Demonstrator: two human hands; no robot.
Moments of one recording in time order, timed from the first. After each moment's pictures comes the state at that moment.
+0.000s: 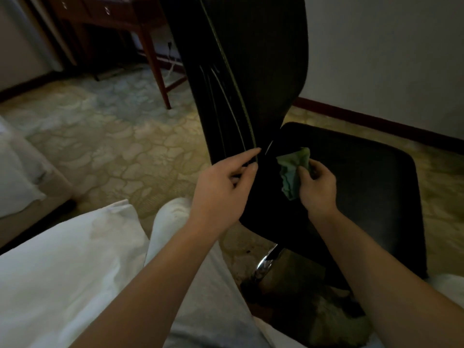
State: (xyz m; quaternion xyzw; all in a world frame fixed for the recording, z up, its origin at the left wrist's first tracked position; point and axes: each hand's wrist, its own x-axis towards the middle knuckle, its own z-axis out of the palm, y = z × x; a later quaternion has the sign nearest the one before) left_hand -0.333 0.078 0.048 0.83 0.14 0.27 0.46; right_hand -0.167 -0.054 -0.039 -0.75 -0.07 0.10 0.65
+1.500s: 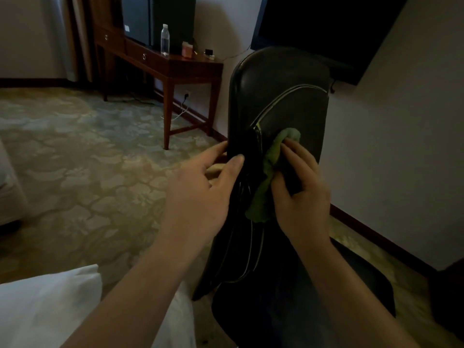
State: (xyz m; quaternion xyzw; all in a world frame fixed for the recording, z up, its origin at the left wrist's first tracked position) left_hand -0.299 0.170 0.165 0.68 0.16 0.42 0.57; right_hand -0.165 0.069 0.153 -0.72 -0.43 -0.17 0.52
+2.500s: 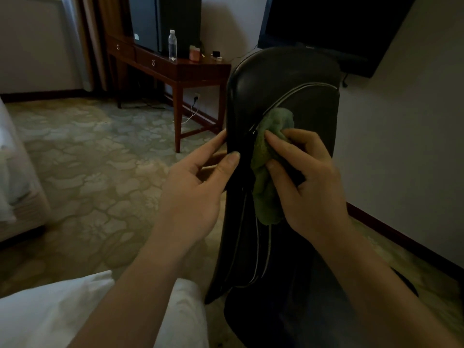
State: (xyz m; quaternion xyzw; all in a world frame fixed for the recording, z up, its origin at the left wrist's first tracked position) left_hand -0.295 0.182 0.175 0.64 0.13 0.41 0.63; right_hand -0.167 0.069 0.190 -0.71 -0.53 -0.18 0.43
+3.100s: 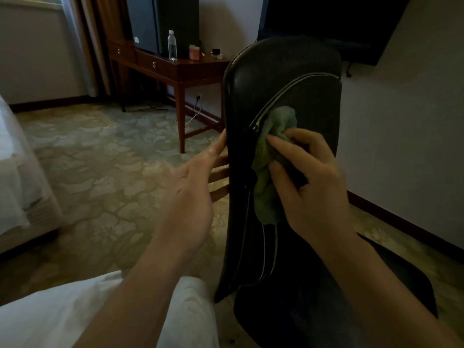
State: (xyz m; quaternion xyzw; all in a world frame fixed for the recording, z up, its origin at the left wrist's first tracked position) left_hand -0.302 0.178 0.174 0.66 0.15 0.37 0.64; right_hand -0.171 0.065 0.176 -0.69 -0.52 -0.21 0.45
